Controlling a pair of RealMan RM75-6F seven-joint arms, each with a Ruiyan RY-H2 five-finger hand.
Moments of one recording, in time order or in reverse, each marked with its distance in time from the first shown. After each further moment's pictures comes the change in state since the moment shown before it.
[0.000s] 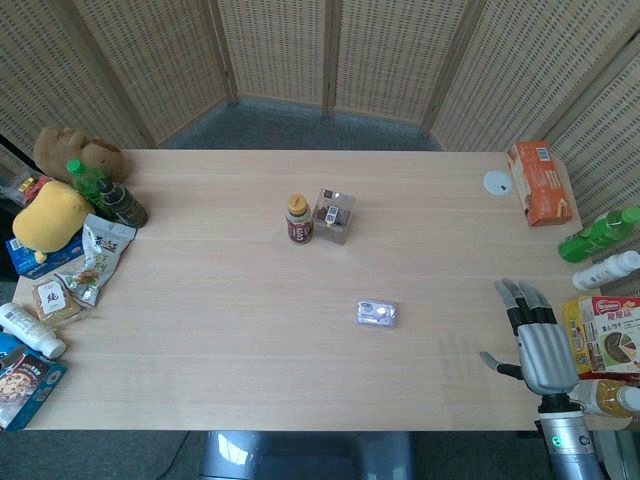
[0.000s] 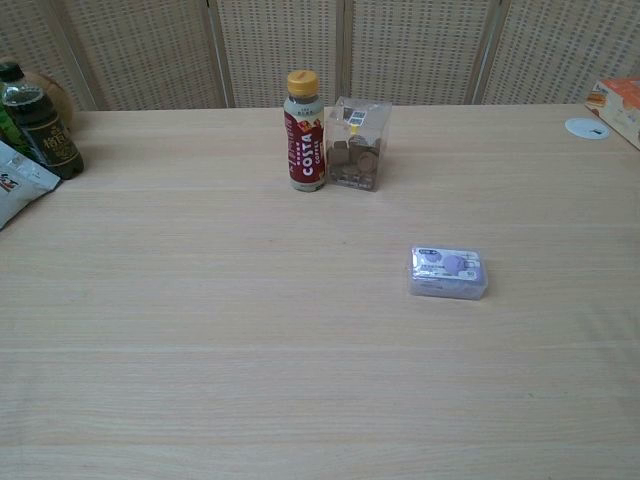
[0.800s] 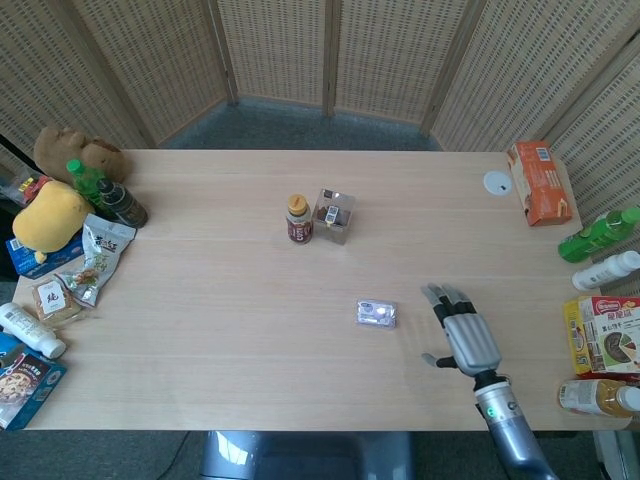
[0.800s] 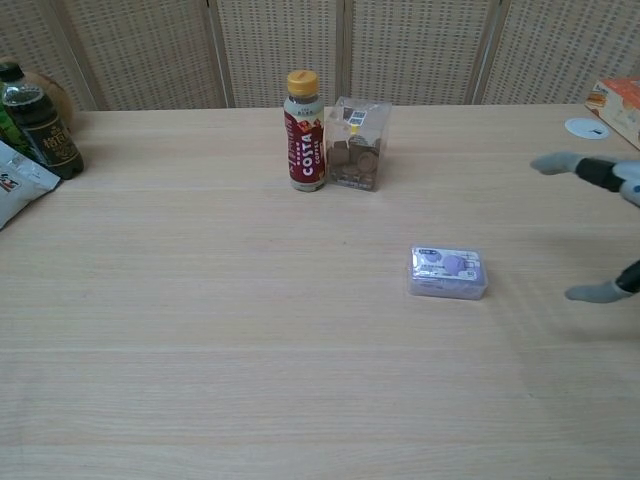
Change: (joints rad) left arm 0.001 0.001 -0.006 0.003 0.000 0.010 -0.018; right arm 0.171 -0.215 0.031 0.102 0.108 -0.280 -0.077
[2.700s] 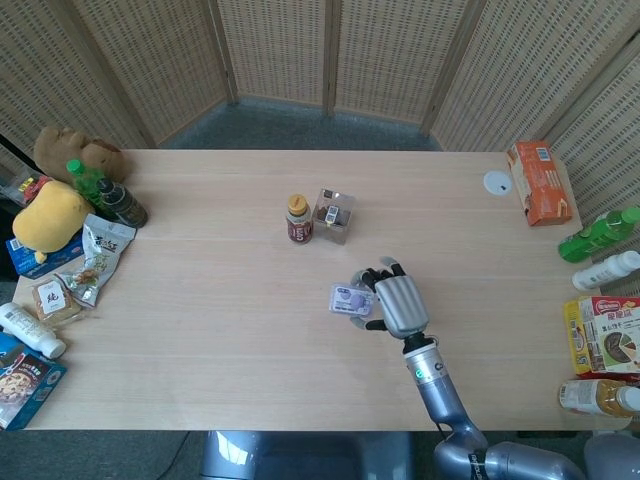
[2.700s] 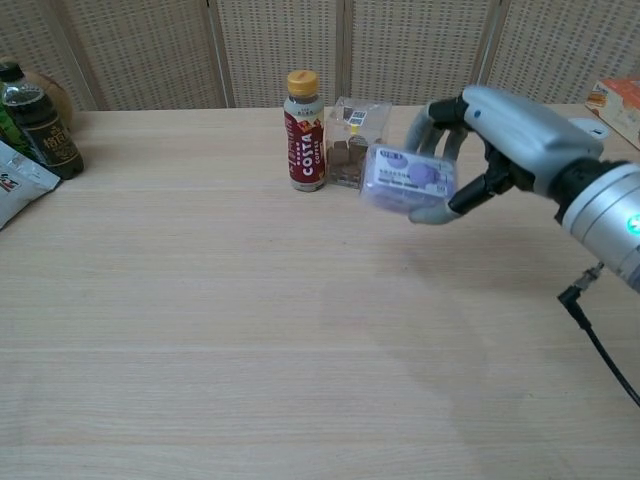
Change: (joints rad) left arm 0.002 0.002 0.004 0.003 0.013 0.003 -0.008; right arm 0.219 -0.275 0.142 0.106 0.024 0.052 -0.037
